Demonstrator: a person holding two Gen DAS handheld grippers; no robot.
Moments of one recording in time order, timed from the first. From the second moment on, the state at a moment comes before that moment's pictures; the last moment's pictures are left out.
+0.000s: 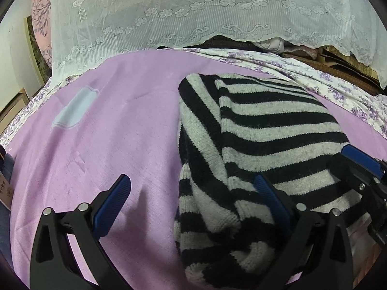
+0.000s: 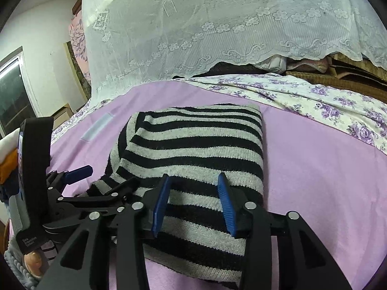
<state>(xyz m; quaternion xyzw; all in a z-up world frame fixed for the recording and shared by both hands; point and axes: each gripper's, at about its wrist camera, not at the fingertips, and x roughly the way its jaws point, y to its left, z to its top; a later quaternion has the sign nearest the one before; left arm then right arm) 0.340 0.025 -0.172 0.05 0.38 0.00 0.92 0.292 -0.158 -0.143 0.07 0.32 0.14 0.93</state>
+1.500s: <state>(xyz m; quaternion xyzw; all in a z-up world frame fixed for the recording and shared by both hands) 0.369 0.062 -0.192 -0.17 0.47 -0.16 0.85 0.322 -0.211 -0.183 0.24 0.39 0.14 0.88</state>
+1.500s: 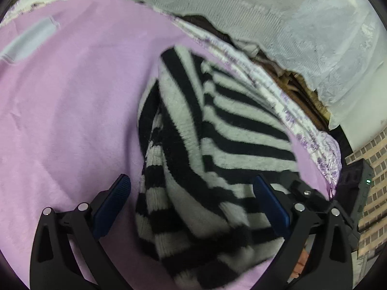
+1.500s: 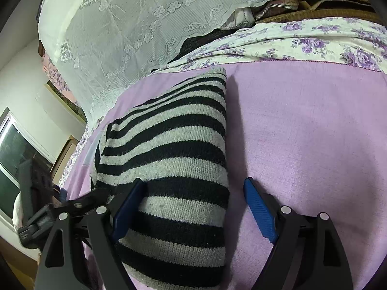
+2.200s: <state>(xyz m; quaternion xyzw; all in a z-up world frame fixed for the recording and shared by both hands) 0.383 0.046 -0.195 -0.16 0.47 -0.18 0.85 0.333 -0.203 -0.185 0.25 0.39 0.16 0.87</state>
